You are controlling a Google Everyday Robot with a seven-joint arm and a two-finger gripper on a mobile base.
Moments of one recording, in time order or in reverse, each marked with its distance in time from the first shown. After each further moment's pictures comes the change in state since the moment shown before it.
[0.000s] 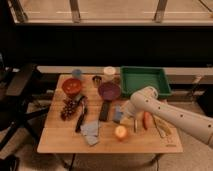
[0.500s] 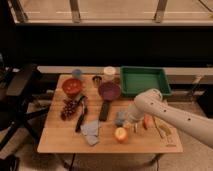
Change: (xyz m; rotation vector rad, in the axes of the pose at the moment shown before) arm 0.016 0.037 -0.017 -0.071 0.034 0.005
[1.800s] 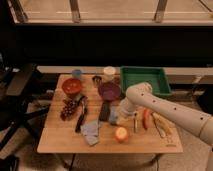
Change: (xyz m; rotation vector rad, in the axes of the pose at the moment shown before) arm -0.036 -0.014 0.019 -0.106 -0.047 -0.120
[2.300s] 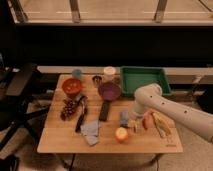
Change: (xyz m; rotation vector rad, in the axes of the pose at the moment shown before) arm 0.068 0.011 -0.023 0.004 0.130 0.120
